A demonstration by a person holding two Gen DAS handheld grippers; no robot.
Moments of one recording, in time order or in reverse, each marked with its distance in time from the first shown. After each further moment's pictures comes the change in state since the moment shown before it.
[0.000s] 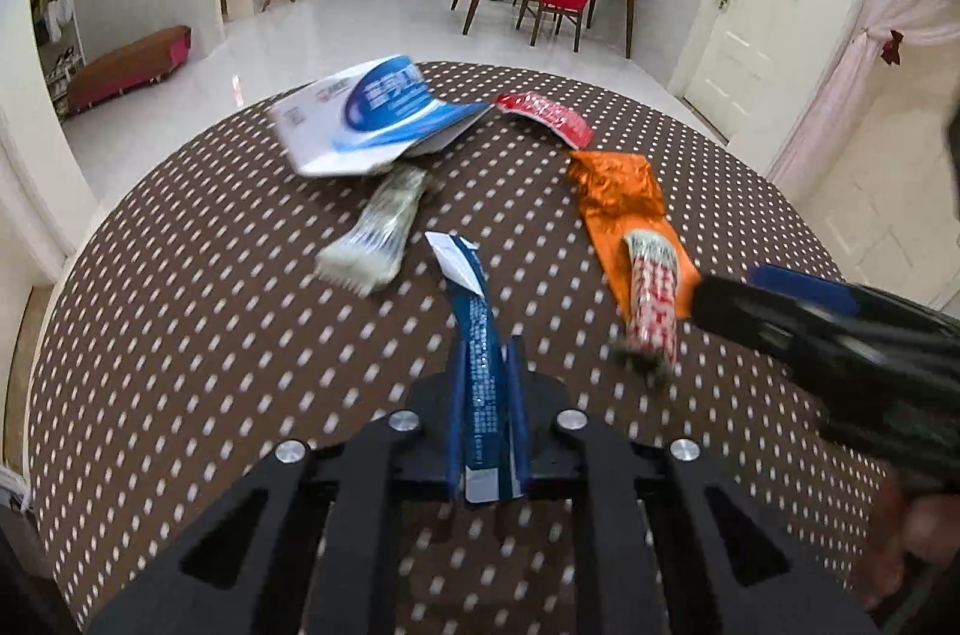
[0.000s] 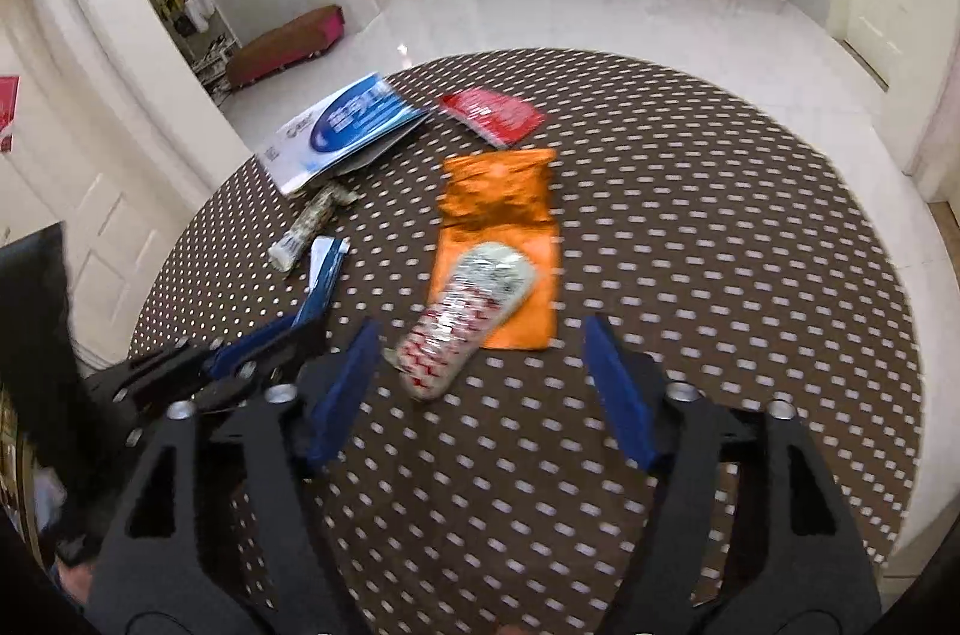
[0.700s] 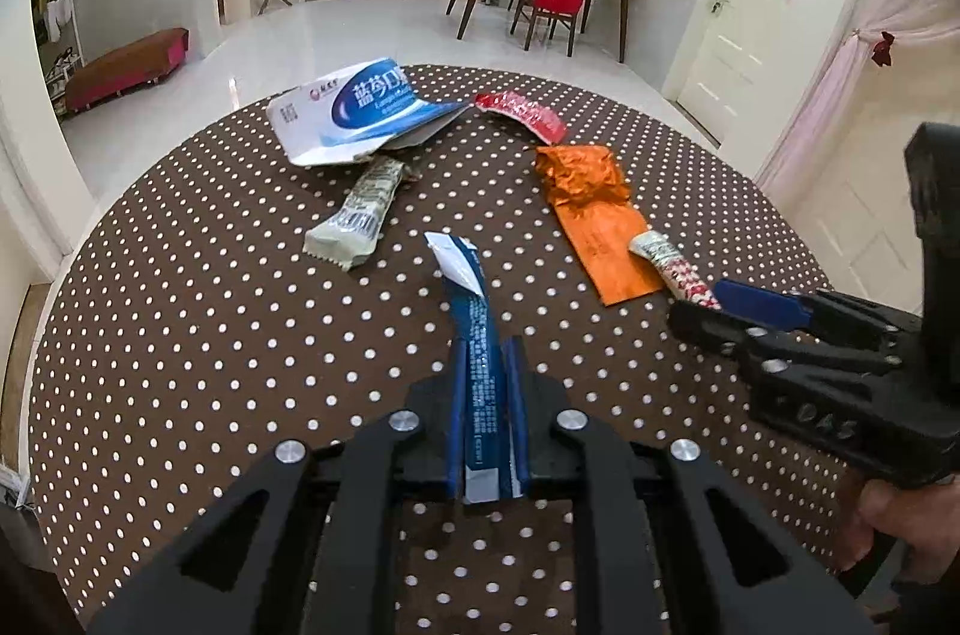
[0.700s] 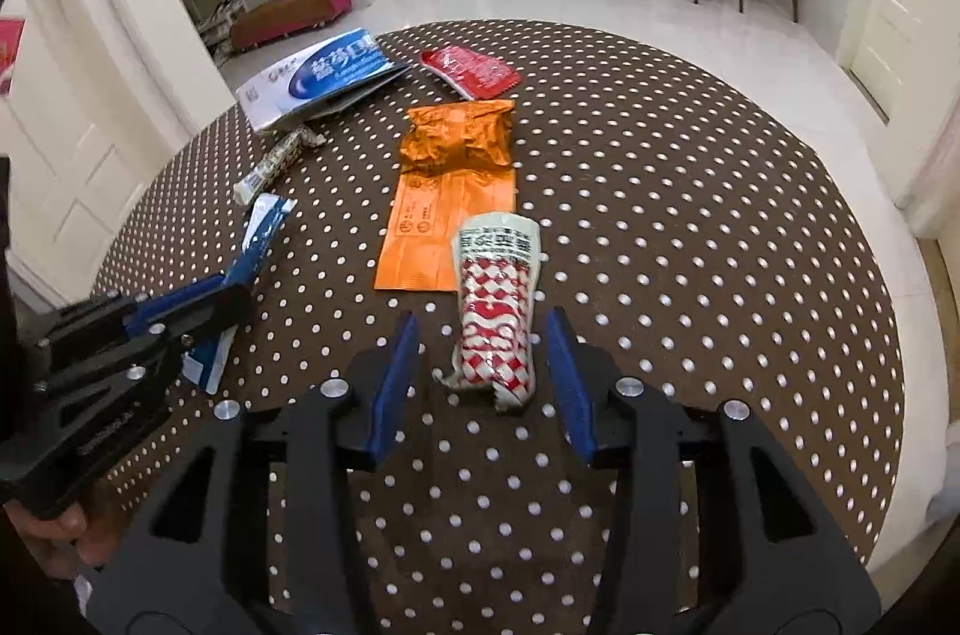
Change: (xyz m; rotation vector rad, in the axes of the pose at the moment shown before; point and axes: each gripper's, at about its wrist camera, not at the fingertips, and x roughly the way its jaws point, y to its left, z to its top) left arm -0.014 -0.024 -0.001 0.002 -0.012 -0.014; right arm -0.001 -0.024 -0.017 -0.116 0.022 -0.045
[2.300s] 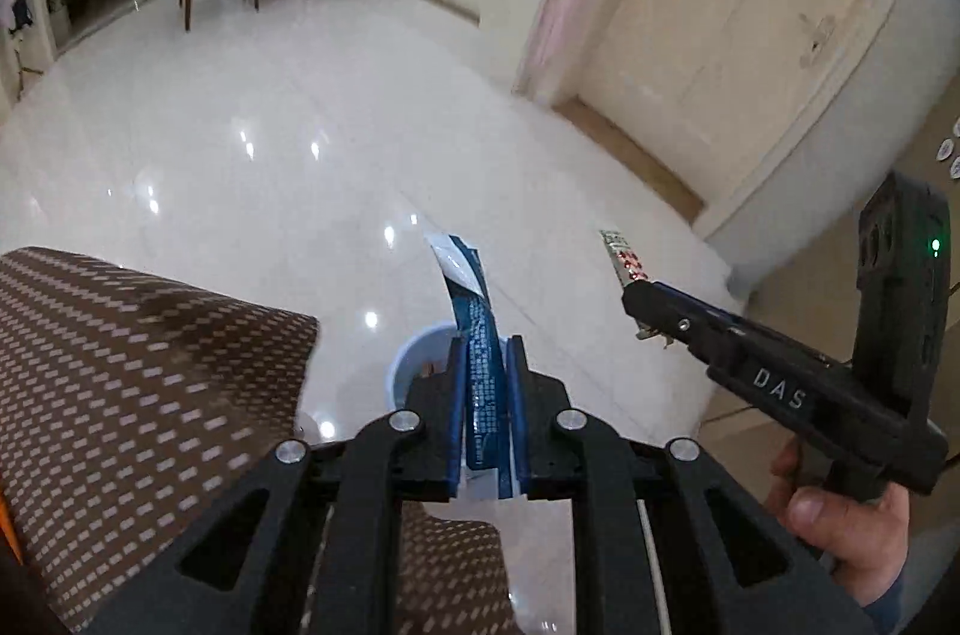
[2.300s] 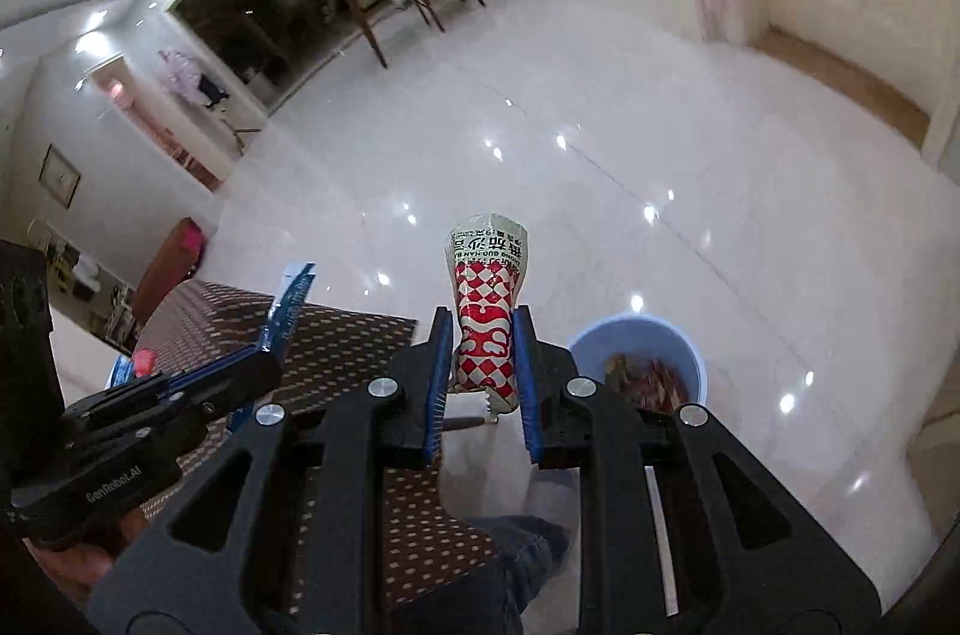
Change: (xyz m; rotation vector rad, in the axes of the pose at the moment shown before) left arm 0.143 -0.371 0.058 0.428 0.257 -0.377; right arm -0.101 -0.360 -0.094 0.737 -0.205 -0.117
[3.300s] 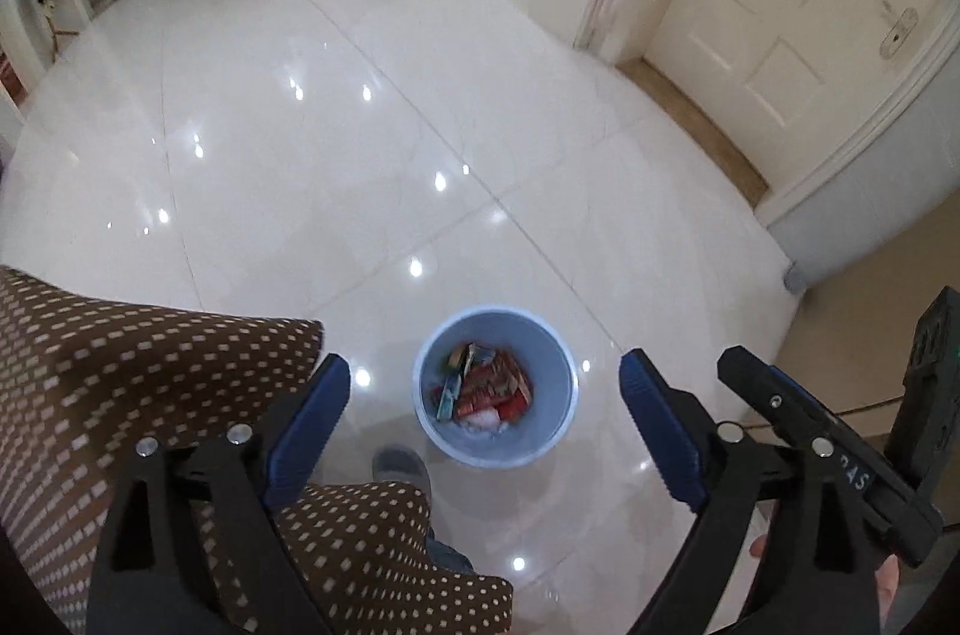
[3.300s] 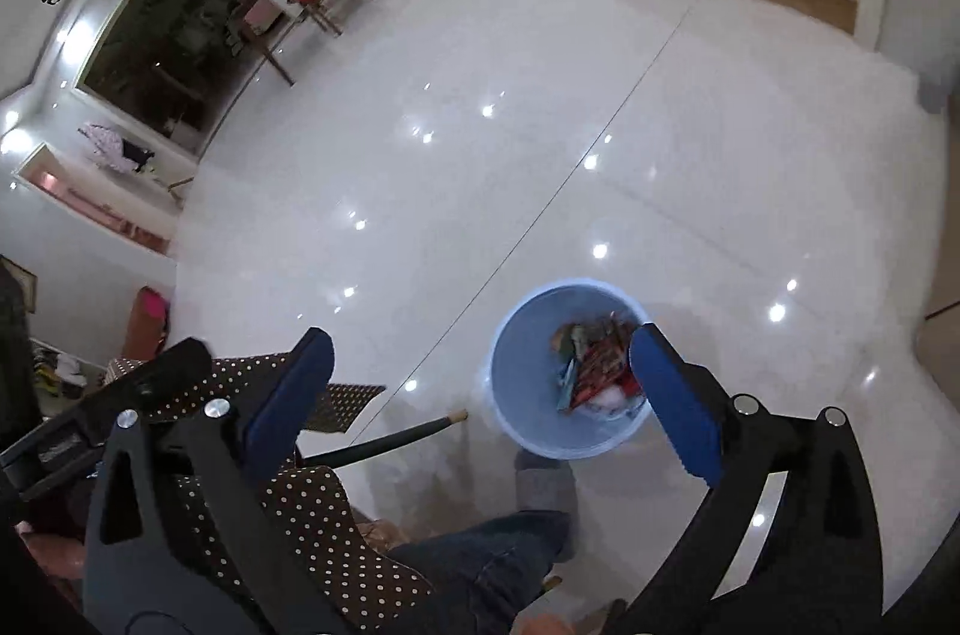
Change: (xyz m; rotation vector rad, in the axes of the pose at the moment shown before) left arm 0.055 0.005 0.040 -0.079 0.077 0.131; right arm 0.008 -0.076 0.002 0.223 0.014 -0.130
